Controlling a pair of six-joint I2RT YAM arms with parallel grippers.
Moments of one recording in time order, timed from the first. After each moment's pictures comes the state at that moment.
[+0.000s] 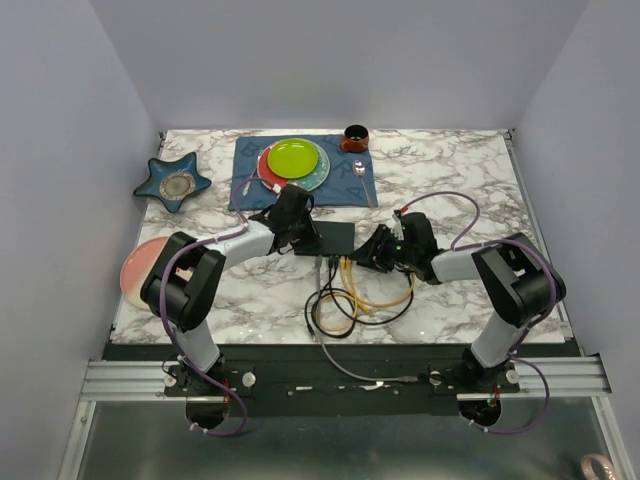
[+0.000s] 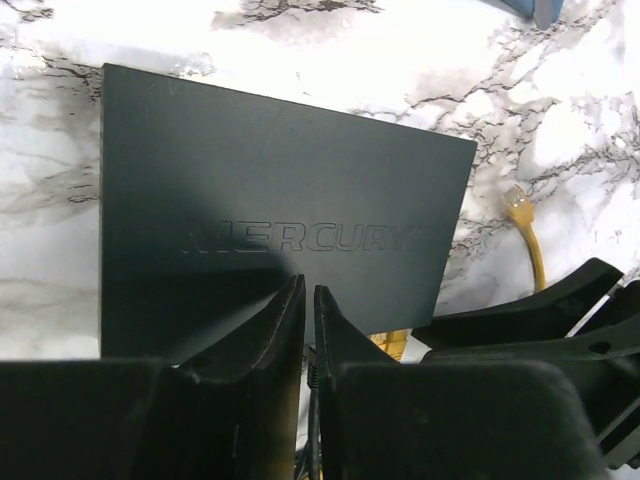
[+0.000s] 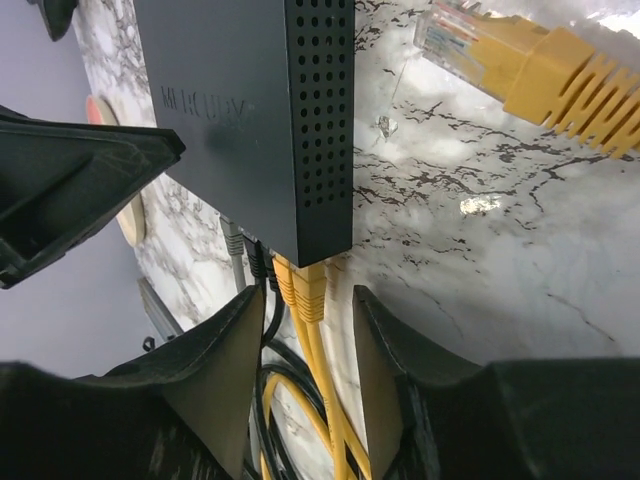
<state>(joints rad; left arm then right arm) -0.54 1.73 1.02 -0.11 0.06 -0.83 0.44 1.72 0.61 0.48 -0.46 0.95</state>
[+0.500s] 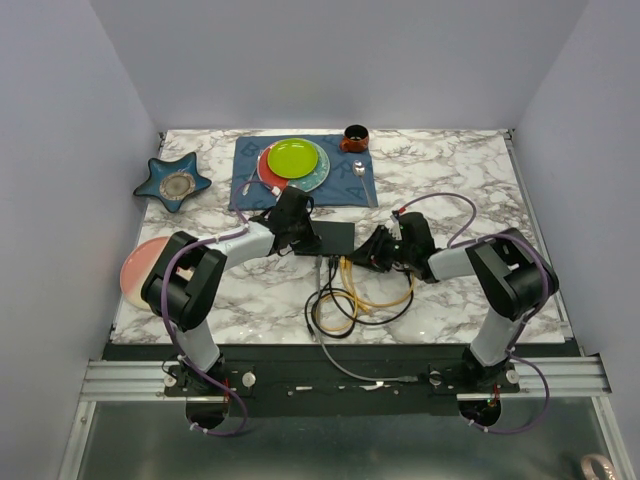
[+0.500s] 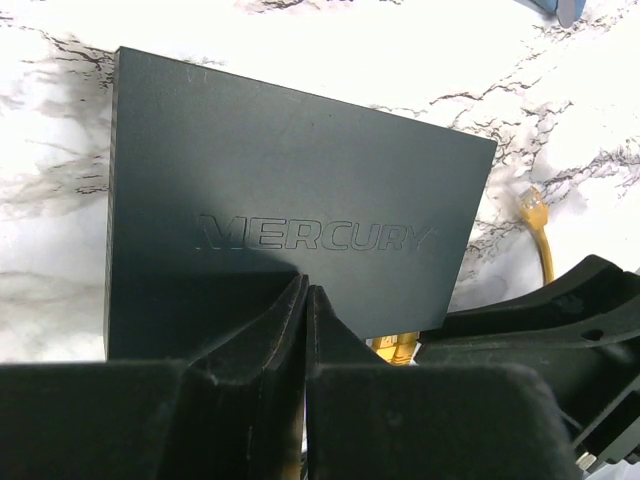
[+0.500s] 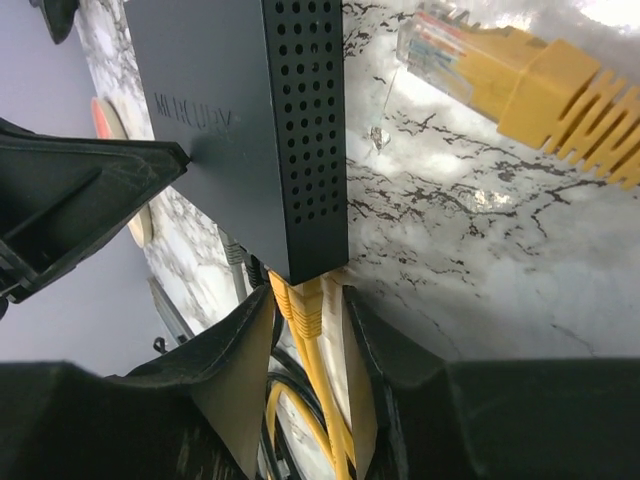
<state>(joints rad) -0.54 1.73 1.00 -0.10 0.05 -0.84 0.44 1.77 0.63 0.51 -0.48 0.98</state>
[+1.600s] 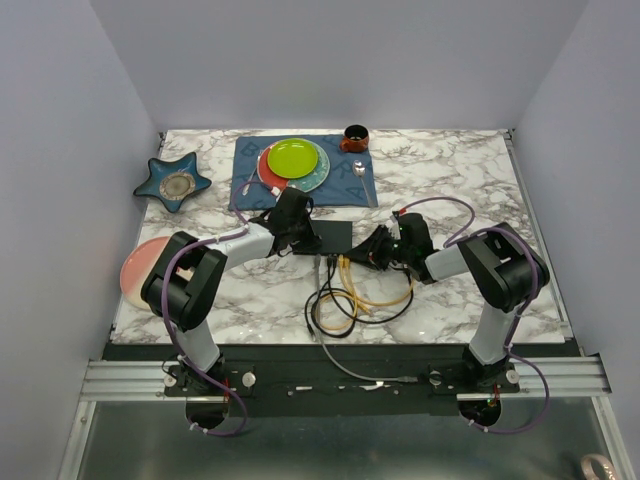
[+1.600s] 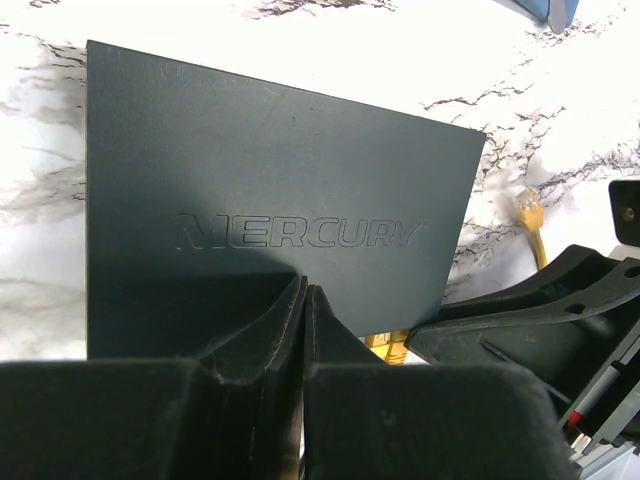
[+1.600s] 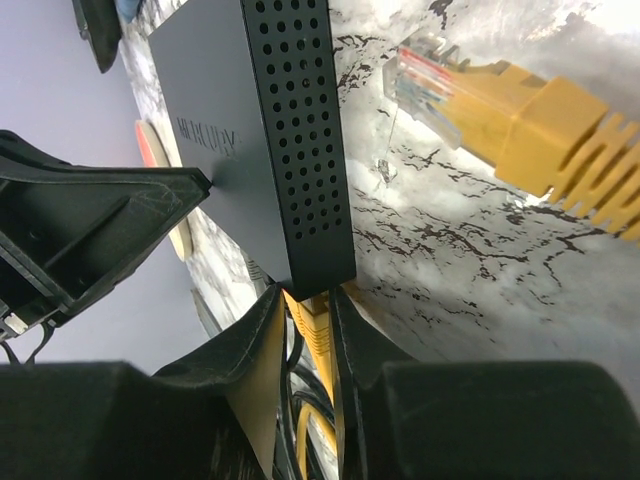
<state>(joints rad) -0.54 1.73 0.99 -0.07 0.05 -0.85 0.44 1.85 0.63 0.65 -0.49 1.10</state>
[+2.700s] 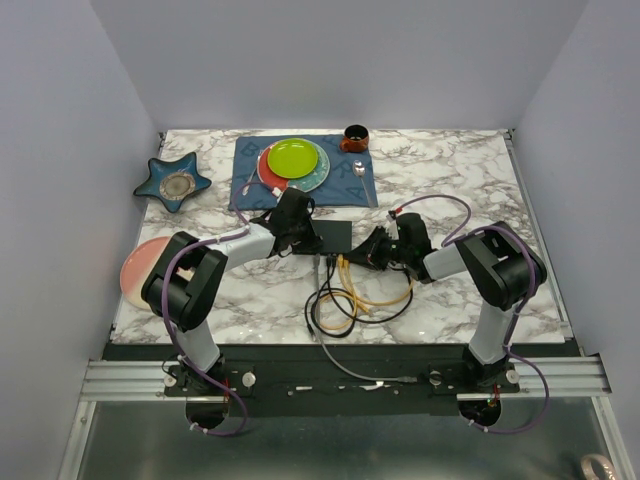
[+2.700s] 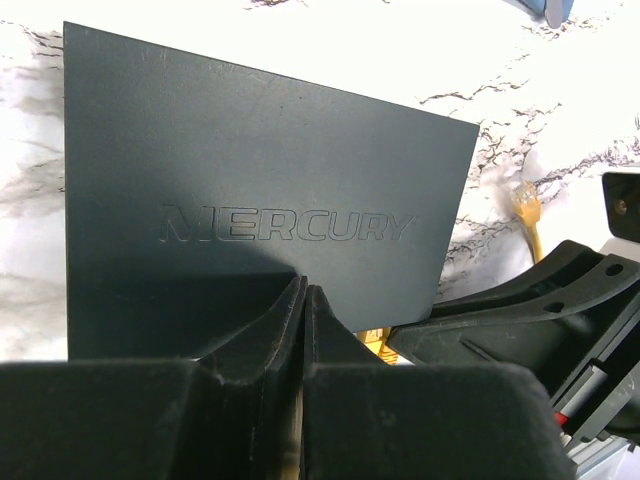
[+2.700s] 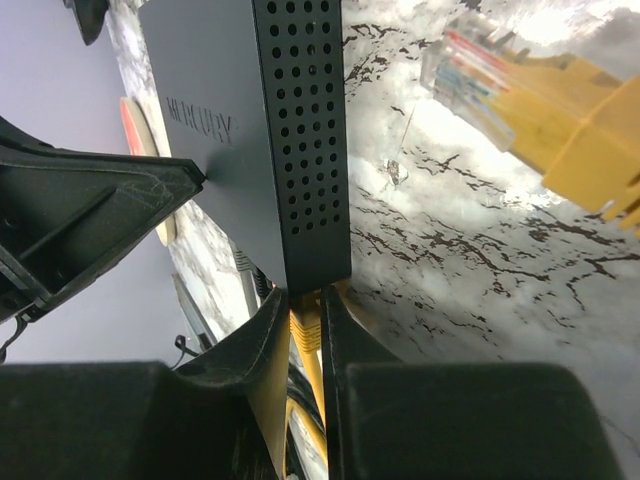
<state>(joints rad) -0.55 1.73 0.98 -0.07 0.05 -0.86 0.44 1.86 0.65 0.64 -0.51 1.04</state>
